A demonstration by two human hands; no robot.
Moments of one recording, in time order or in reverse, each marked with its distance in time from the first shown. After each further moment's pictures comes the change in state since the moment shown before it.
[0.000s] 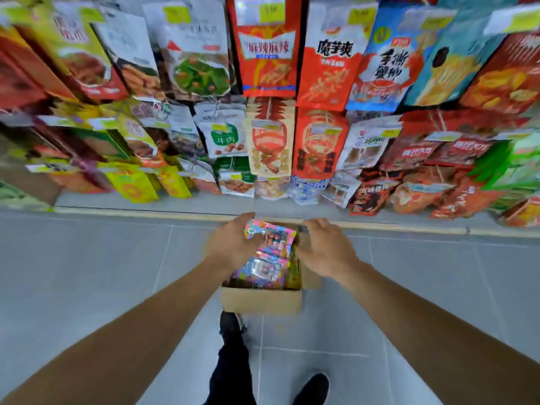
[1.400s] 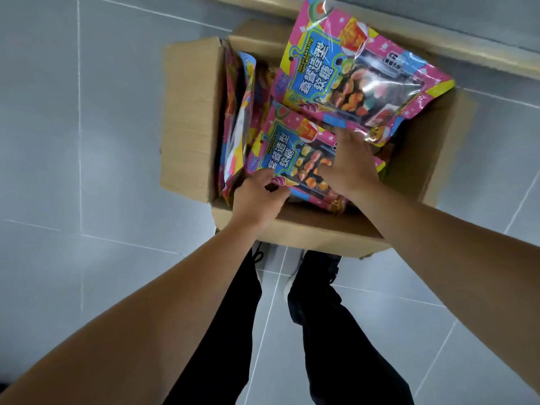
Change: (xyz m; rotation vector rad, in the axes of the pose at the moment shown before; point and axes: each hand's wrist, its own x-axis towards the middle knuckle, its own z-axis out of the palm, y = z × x) left_hand 0.288 -0.388 0.411 -0.440 -0.320 -0.653; right_hand 0.404 0.120 0.532 0.048 -0.317 0.185
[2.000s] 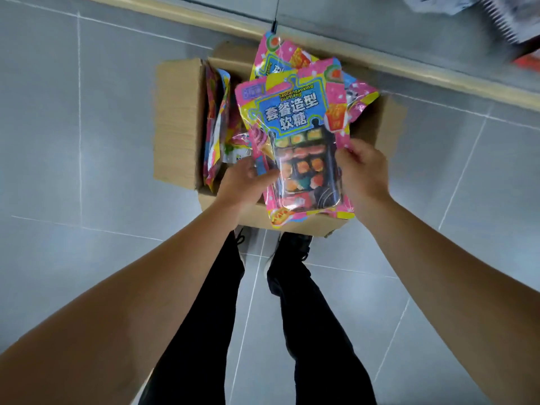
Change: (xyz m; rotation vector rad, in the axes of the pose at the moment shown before) left_hand -0.063 0.047 -0.011 -0.232 -0.042 0.047; right_hand -0.106 0.013 -0.085 0.711 0.288 0.203
